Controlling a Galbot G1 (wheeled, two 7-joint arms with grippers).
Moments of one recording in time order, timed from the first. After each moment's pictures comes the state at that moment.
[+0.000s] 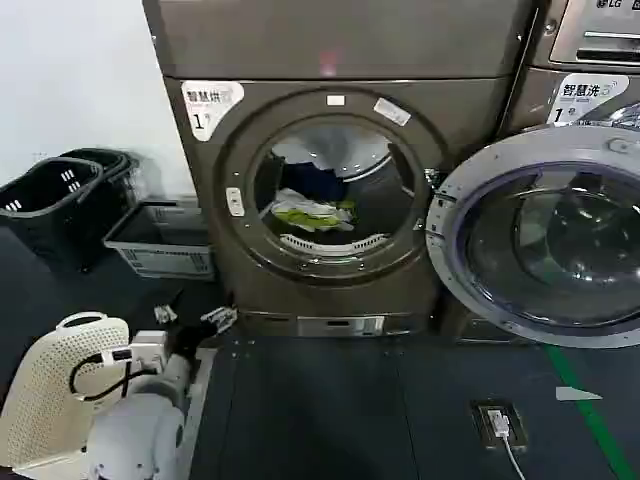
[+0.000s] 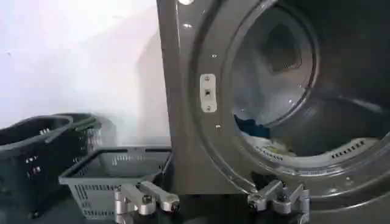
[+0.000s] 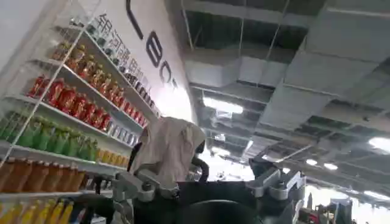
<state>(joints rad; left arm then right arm) 1.21 -1.51 -0.59 -2.25 0.04 0.74 0.03 -1.83 0.94 2.40 1.64 0.46 -0.30 -0.08</state>
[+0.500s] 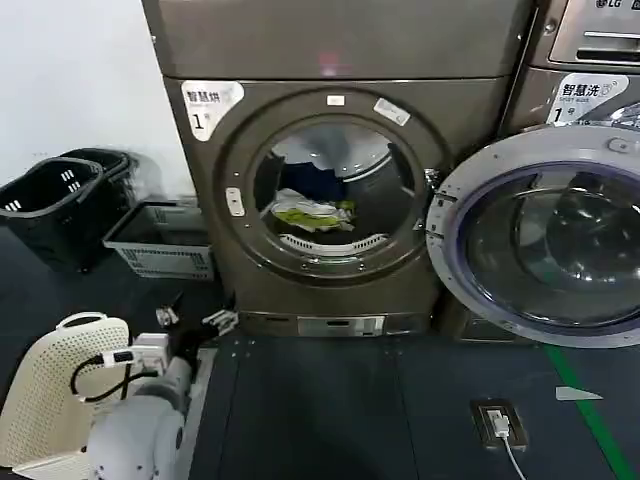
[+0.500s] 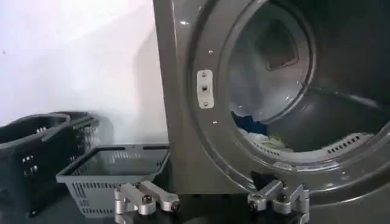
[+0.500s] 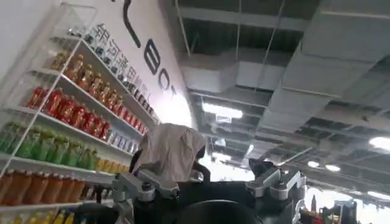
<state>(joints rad) 1.23 -1.51 -0.59 -2.25 0.04 0.74 0.04 -1.83 0.95 2.38 1.63 0.50 -0.22 -0.07</state>
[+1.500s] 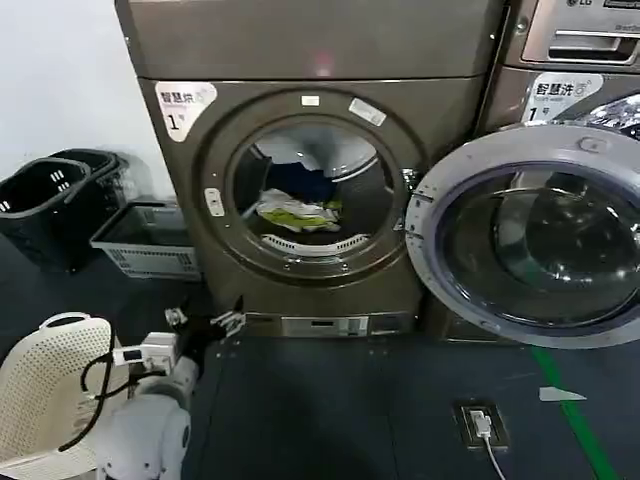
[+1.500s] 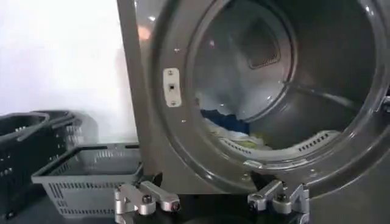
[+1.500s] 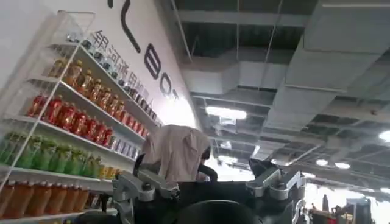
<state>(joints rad) 1.22 -1.51 -0.57 -2.24 0.05 0.74 0.06 -1.81 0.95 2.35 1.62 0.54 -0.21 -0.05</state>
